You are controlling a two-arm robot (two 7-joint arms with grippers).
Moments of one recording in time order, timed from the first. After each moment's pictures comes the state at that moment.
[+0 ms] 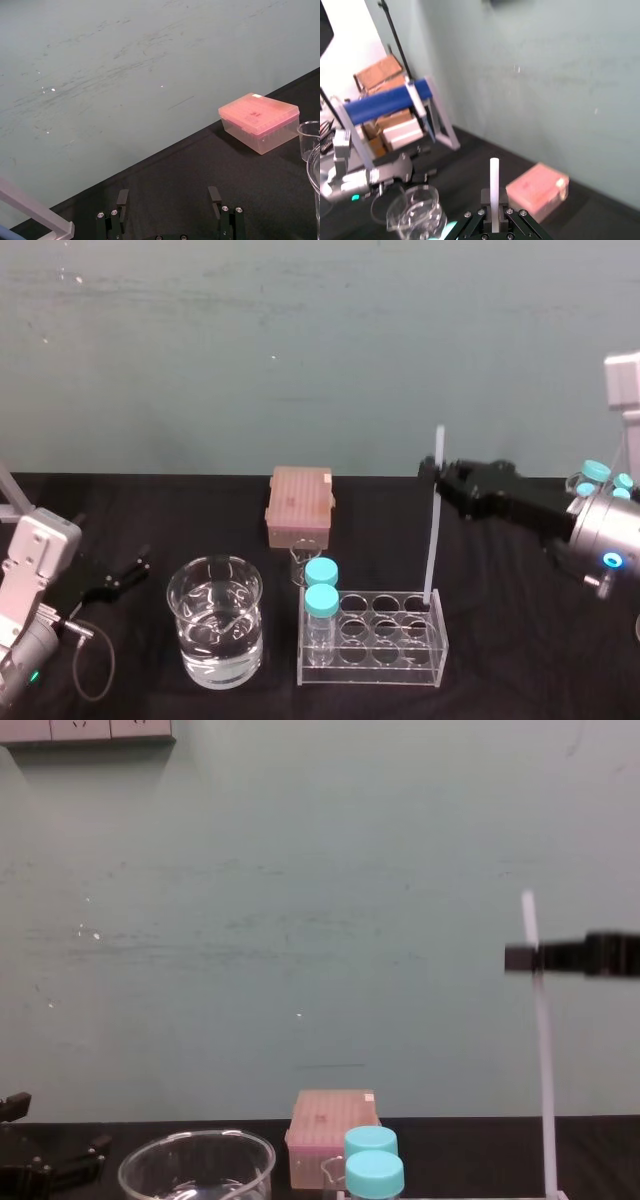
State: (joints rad) left arm -0.20 0.60 0.45 -1.41 -0.25 -0.12 0.03; right arm 0.44 0.72 -0.49 -1.57 0.91 0.23 0.51
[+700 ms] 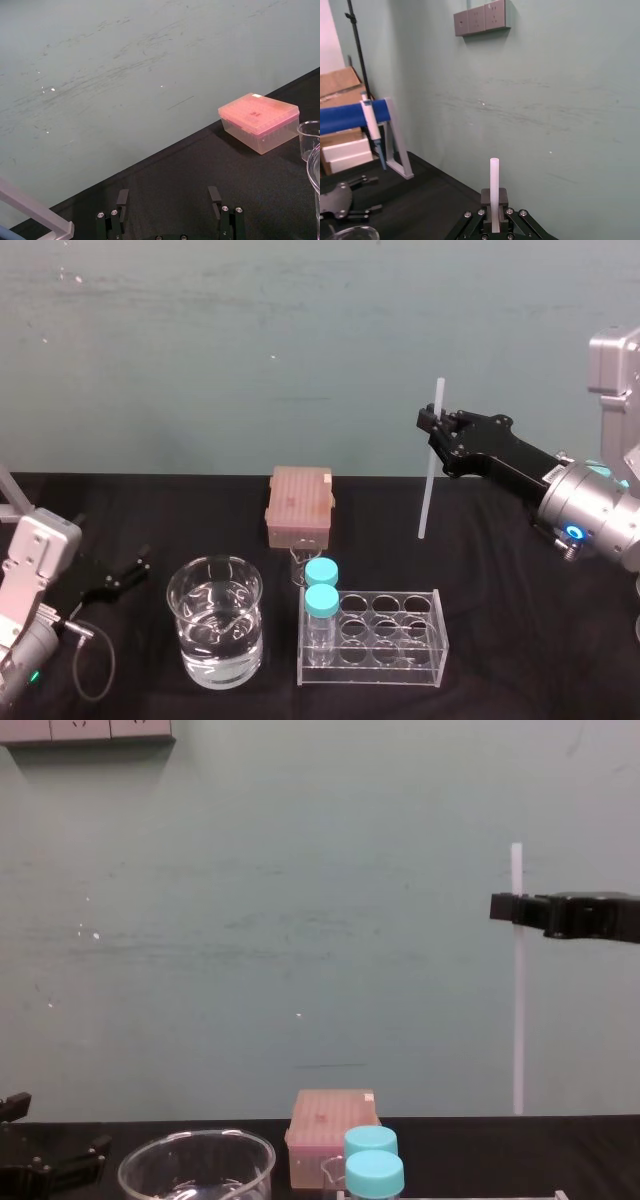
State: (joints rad) left arm -0.20 0.60 0.45 -1.41 -0.25 -0.12 0.03; right arm 0.48 0.60 -0.47 -1.50 0.72 0.06 0.39
